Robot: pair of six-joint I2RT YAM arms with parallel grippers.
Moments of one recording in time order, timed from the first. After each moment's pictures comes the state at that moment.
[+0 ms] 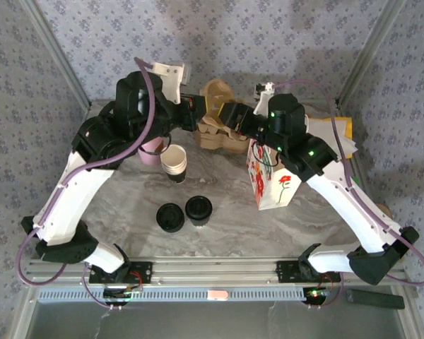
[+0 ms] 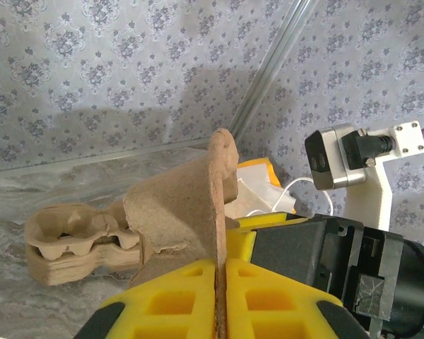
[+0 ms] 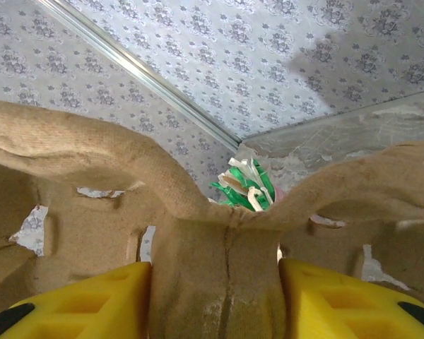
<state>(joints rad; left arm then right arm) -0.87 1.50 2.19 -0.97 -0.13 -0.46 0.66 1.28 1.51 -0.42 -0.10 0.80</state>
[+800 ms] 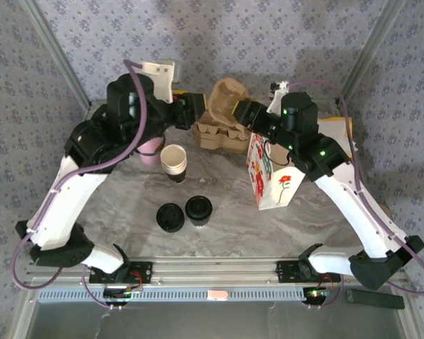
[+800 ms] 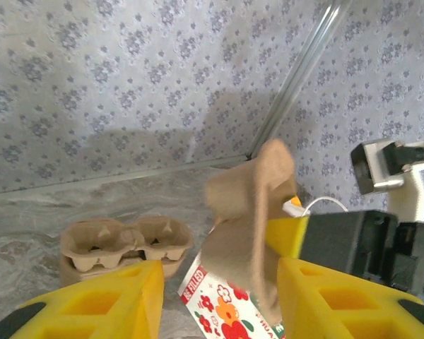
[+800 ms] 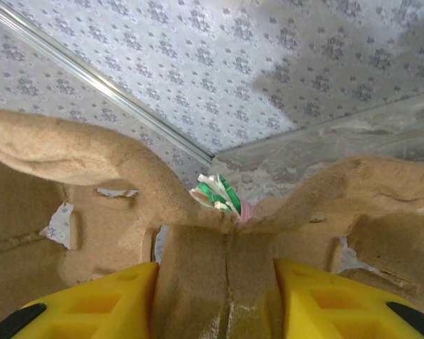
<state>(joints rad) -0.87 1.43 2.13 -0.94 -0.23 -0.42 0.57 1.24 1.53 -0.51 -0.10 0.77</state>
